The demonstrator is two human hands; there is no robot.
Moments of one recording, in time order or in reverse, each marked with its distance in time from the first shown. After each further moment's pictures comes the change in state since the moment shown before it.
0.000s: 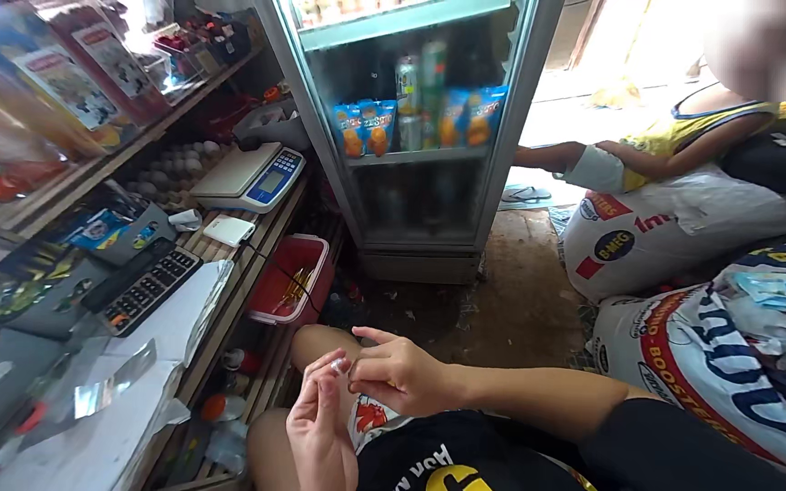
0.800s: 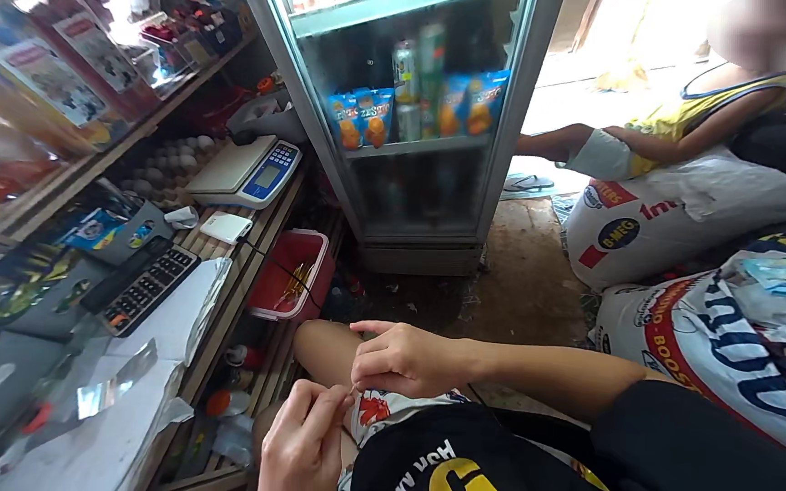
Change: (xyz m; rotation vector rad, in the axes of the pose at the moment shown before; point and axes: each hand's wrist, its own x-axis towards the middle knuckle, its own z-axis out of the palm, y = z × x) left_hand 0.008 0.044 -0.034 1.087 -0.398 0.491; right_hand 0.017 0.002 -0.030 0.063 -0.241 -0.048
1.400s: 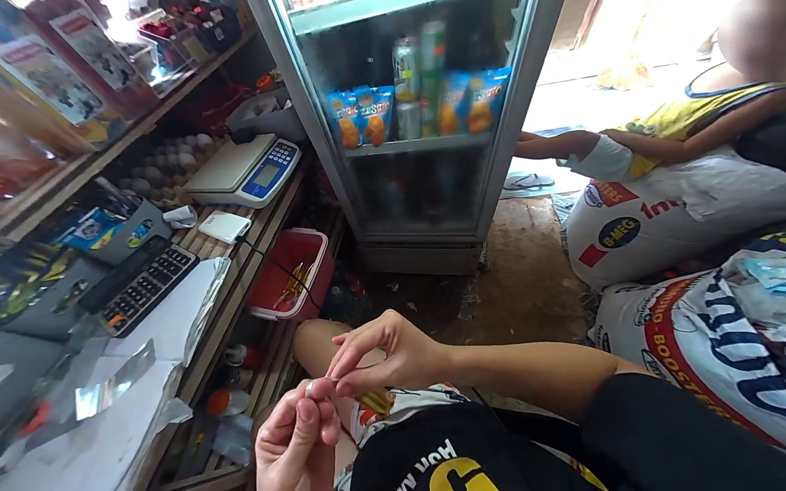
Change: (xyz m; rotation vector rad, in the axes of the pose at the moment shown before) left_hand 0.000 0.014 0.012 -1.474 0.228 -0.431; right_hand 0.019 -0.004 0.014 0.579 0.310 0.174
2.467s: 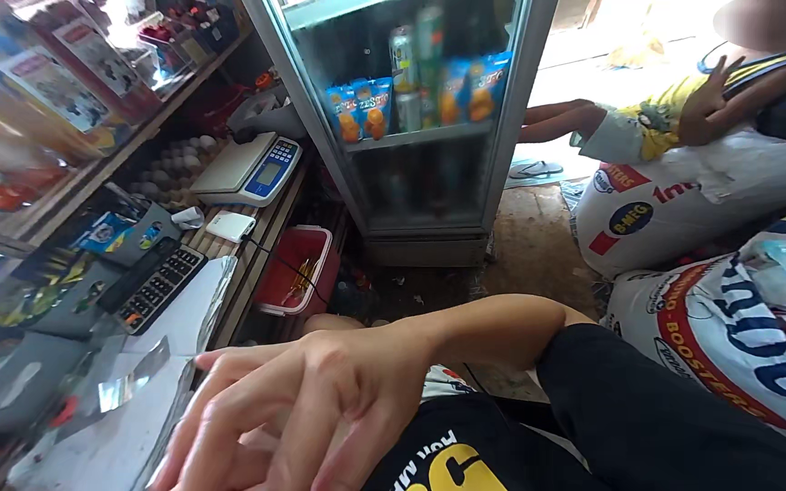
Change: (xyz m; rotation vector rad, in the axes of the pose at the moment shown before) left_hand 0.004 0.073 0.005 0.738 -0.286 0.583; right_hand 0.087 -0.072 0.043 0.139 -0.417 -0.607
